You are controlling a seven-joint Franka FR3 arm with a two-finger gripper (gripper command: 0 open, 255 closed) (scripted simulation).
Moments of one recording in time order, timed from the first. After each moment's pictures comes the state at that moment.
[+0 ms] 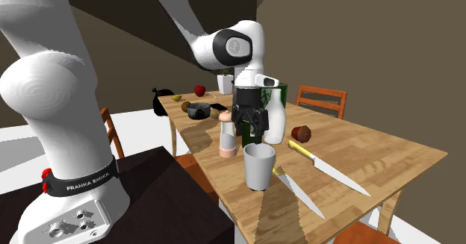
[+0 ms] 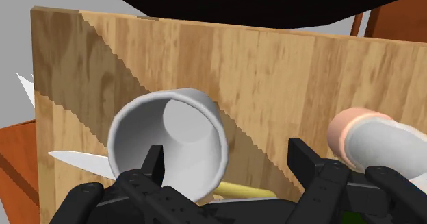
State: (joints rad) arm -0.13 -0.08 -0.13 -2.58 -0.20 2.43 -0.03
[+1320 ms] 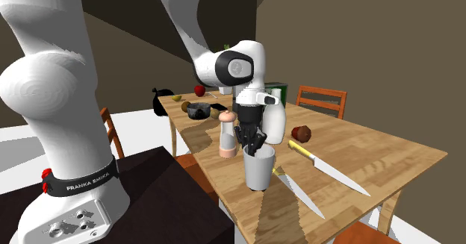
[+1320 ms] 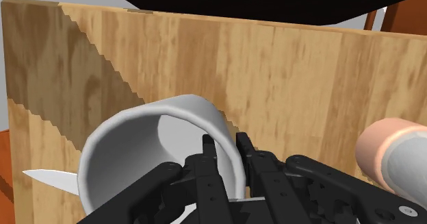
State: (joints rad) arm -0.15 0.05 -0.14 -2.59 -0.22 2.57 -0.02
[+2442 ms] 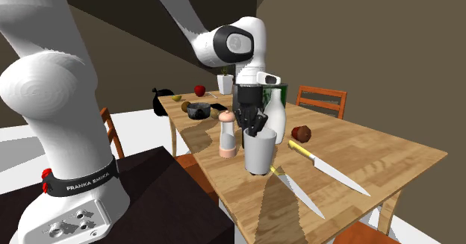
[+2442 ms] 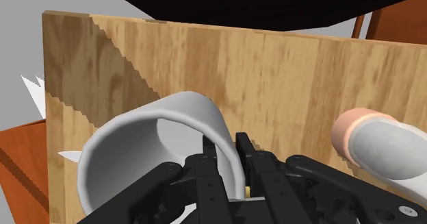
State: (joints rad) arm -0.14 -0.10 -0.13 -2.57 -0.20 2.40 -0.05
